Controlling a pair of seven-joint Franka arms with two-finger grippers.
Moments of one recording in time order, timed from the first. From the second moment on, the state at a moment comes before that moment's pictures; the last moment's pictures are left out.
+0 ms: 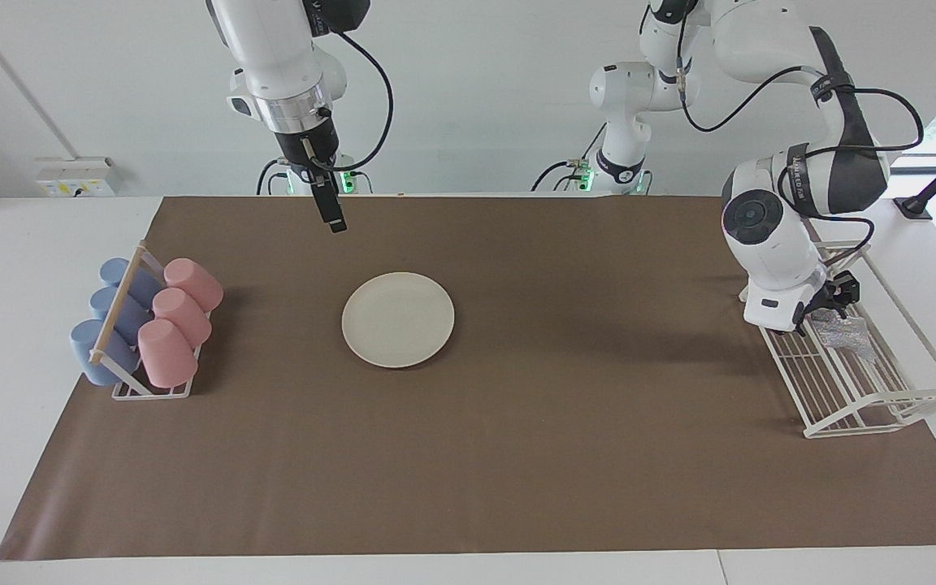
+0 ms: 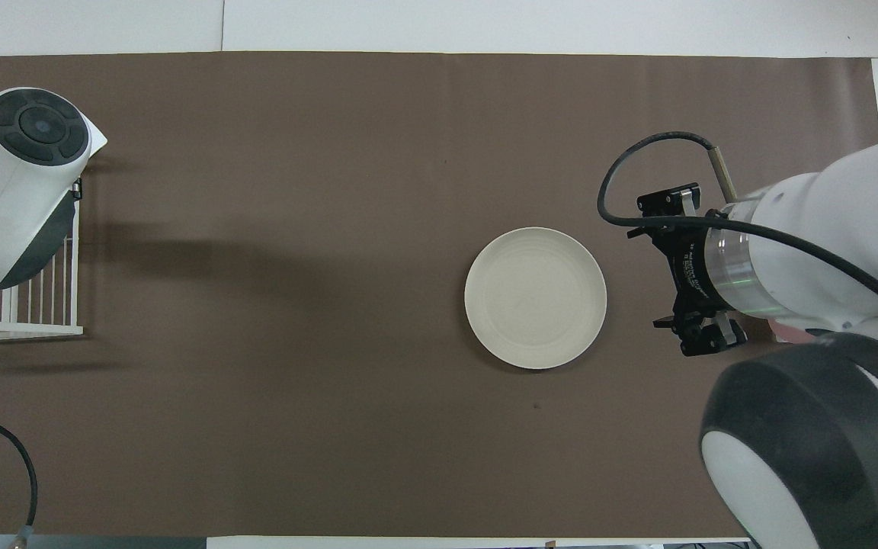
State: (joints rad) left arm -0.06 0.25 -0.04 -1.78 0.83 1.91 -0.46; right arm 0.30 -0.11 0.03 -1.75 0.07 1.71 1.67
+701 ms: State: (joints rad) left arm -0.03 0.24 -0.04 -1.76 0.82 1.99 -0.47; right arm 0.34 -0.13 0.03 -1.82 0.08 1.81 1.82
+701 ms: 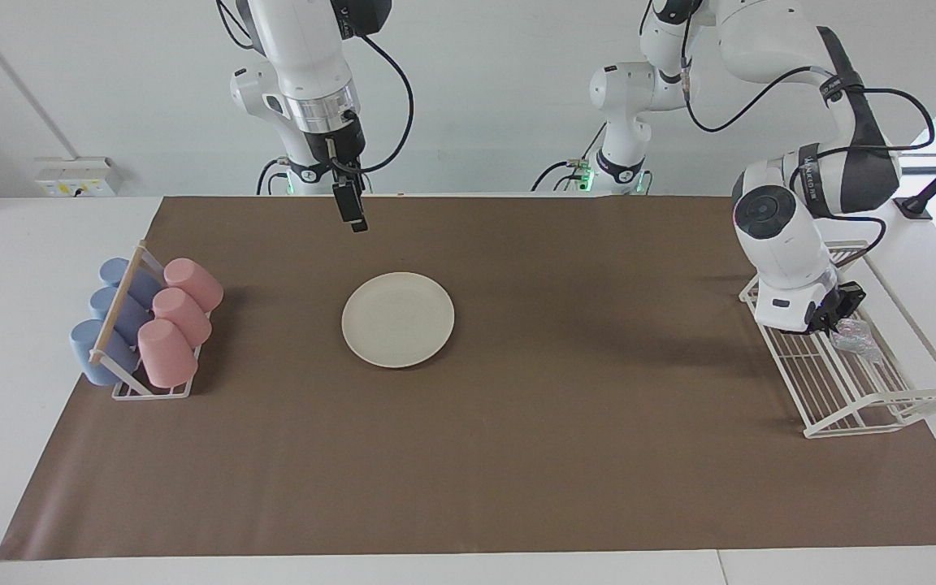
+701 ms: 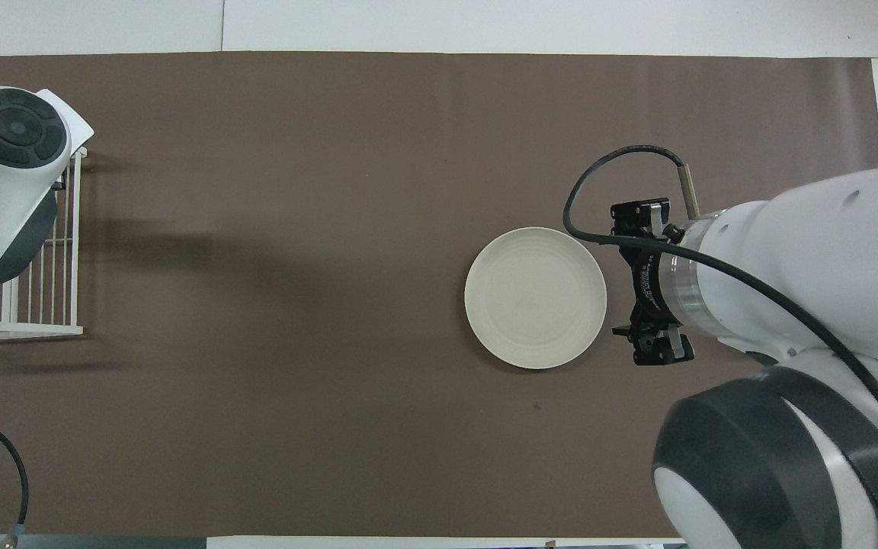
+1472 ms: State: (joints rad) left arm -0.03 0.20 -0.05 -1.52 -0.28 1.76 -0.45; right arm 0.47 0.07 0.09 -1.62 0.10 1.90 2.19
